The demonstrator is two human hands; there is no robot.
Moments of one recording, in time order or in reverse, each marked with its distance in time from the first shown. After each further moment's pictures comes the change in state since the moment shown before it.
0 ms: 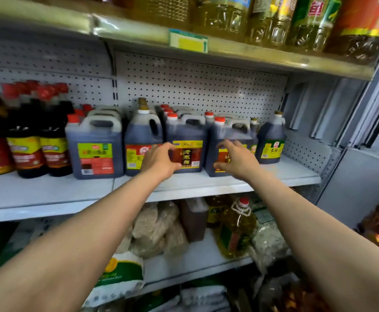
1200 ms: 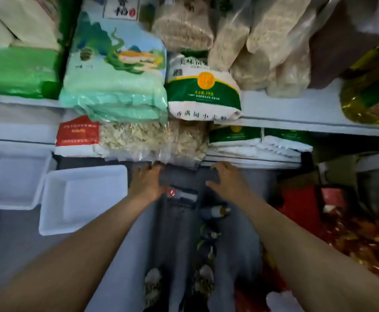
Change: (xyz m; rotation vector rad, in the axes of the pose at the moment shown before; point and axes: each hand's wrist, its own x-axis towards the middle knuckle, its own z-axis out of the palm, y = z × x) left_hand -0.377 -0.447 0.181 0.079 -0.669 -0.635; right_hand -0.333 -0.162 0.488 0.223 -0.933 0.032
